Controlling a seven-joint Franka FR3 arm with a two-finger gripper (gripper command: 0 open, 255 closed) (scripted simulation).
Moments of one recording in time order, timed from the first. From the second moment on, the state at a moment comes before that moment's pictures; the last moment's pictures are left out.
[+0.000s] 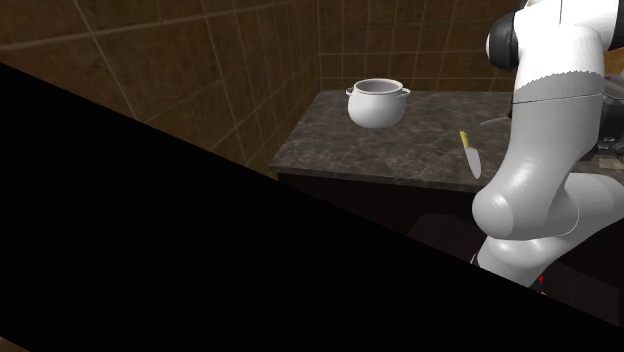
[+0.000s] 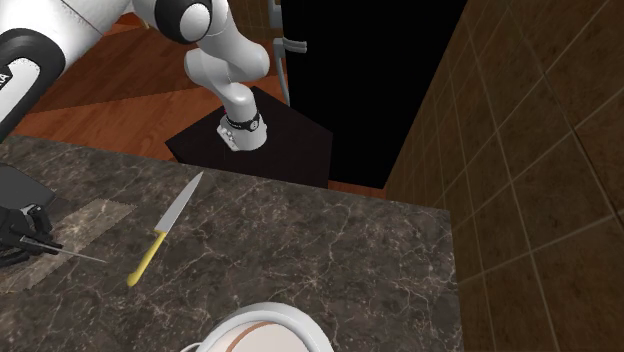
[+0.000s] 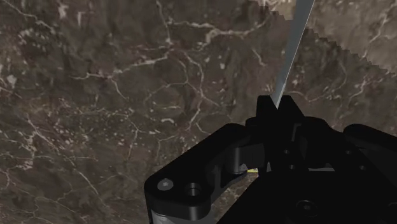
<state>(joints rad) -0.68 0.43 -0.84 -1.64 0.44 1.81 -2.12</state>
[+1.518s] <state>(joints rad) -0.69 0.49 -0.81 -1.73 0.50 1.94 -2.16</state>
